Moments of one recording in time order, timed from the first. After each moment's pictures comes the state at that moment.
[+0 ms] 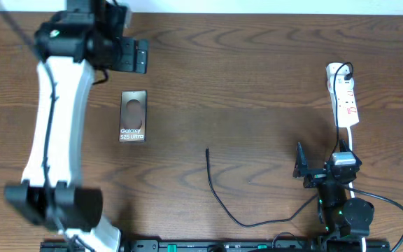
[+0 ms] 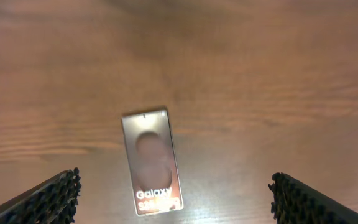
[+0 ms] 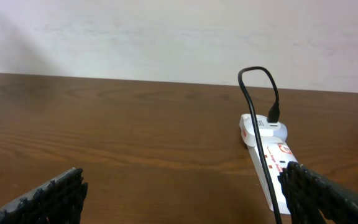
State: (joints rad) left arm -0.07 1.81 1.94 -1.23 0.12 0.05; right arm -0.05 0.01 0.01 -0.06 -0.13 -0.03
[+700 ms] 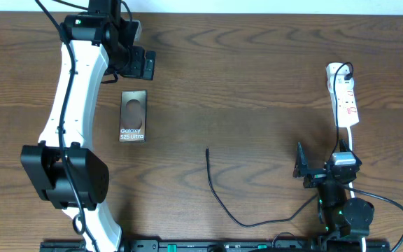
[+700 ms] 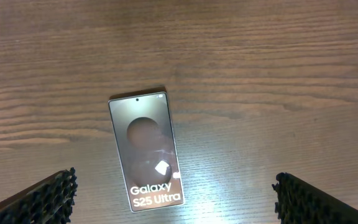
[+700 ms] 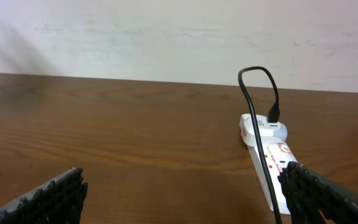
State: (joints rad) left arm -0.07 1.95 1.94 -1.25 0.12 0.05; right arm -0.05 0.01 0.01 -0.06 -0.13 -0.03
